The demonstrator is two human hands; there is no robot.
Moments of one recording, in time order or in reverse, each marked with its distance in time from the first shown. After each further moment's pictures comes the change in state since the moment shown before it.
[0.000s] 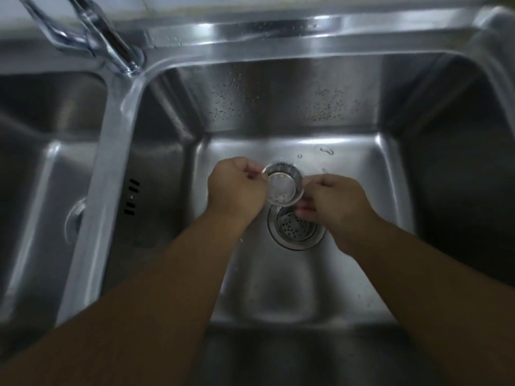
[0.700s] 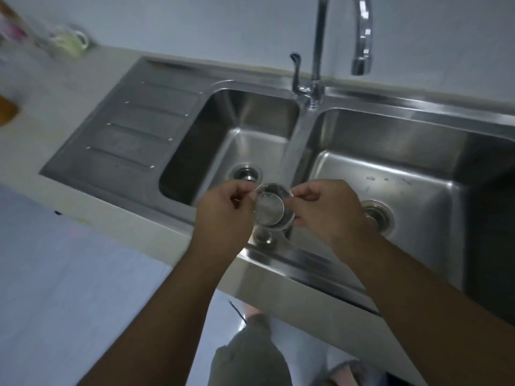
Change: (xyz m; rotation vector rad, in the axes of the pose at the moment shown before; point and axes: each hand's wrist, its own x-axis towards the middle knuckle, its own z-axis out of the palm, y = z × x) left_hand -0.245 -0.008 -0.274 -0.132 0.323 0.062; right_hand -0.279 -0.045 0.096 -0.421 -0.422 -0.490
